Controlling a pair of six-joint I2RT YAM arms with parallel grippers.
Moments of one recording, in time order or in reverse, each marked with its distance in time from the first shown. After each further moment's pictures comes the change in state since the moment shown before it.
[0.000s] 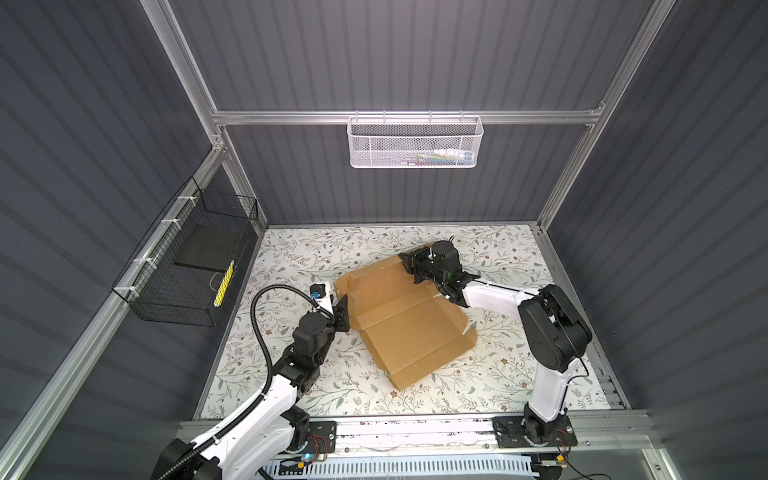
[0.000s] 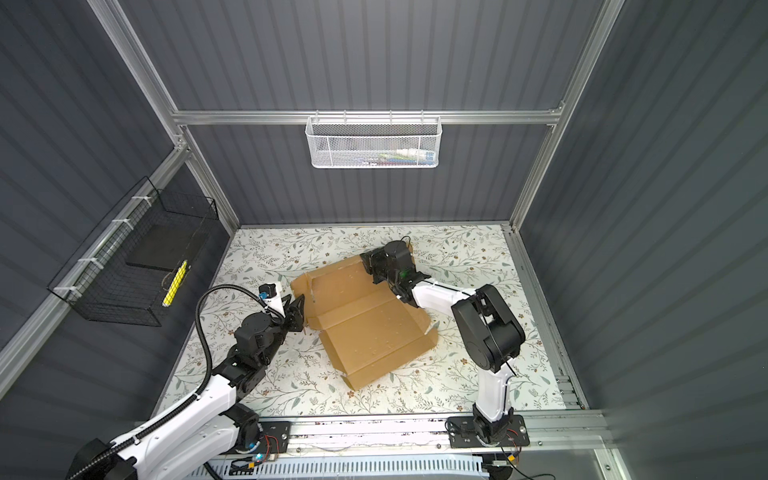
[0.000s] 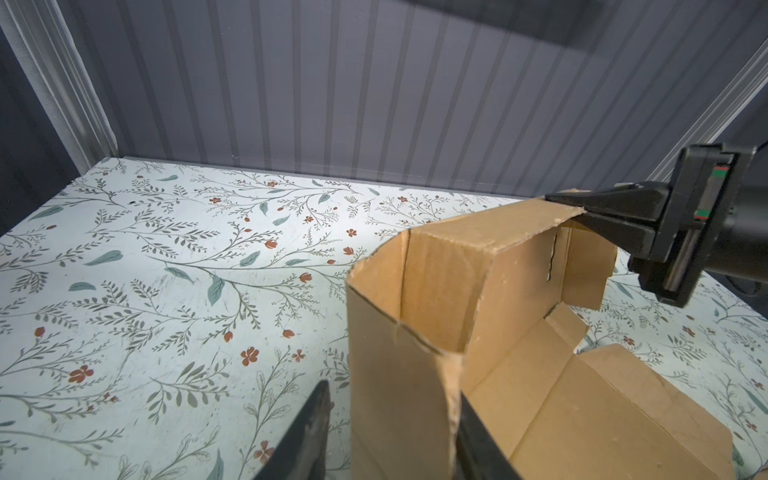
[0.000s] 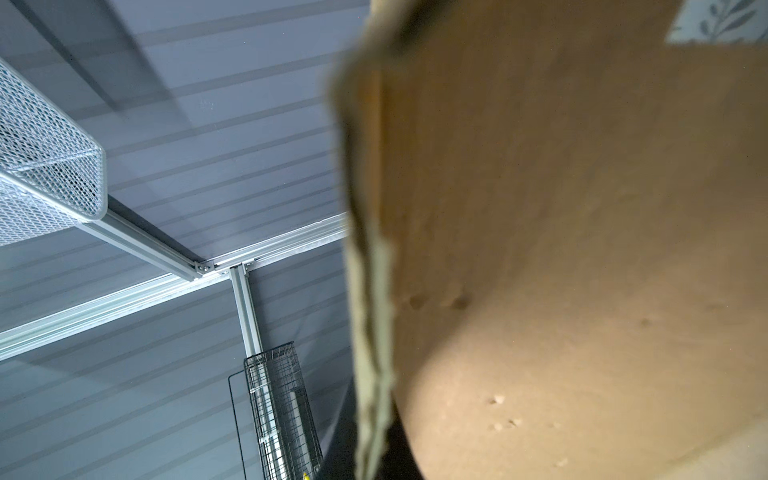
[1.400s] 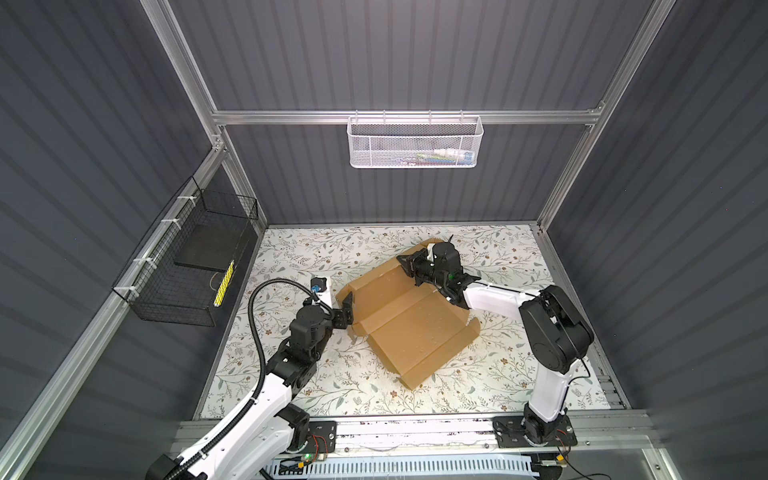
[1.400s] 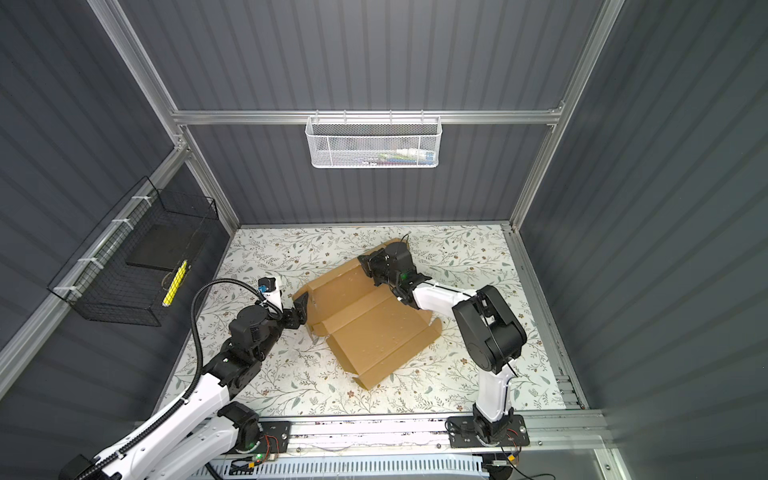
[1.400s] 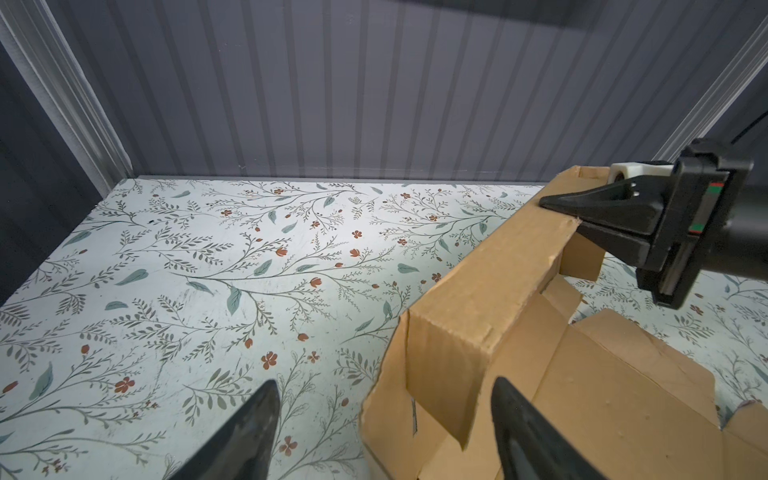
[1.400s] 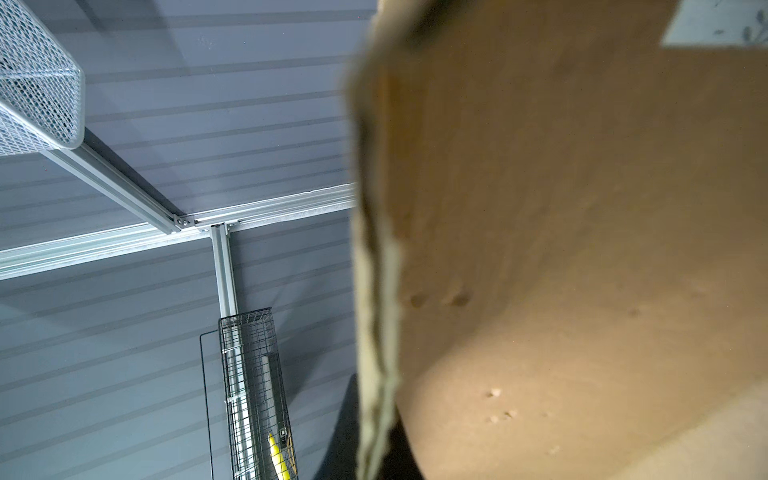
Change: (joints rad) left arm 0.000 -0.059 0.130 -0.224 0.009 0.064; right arm 0.000 -0.013 -0.019 0.006 -0.060 -0.150
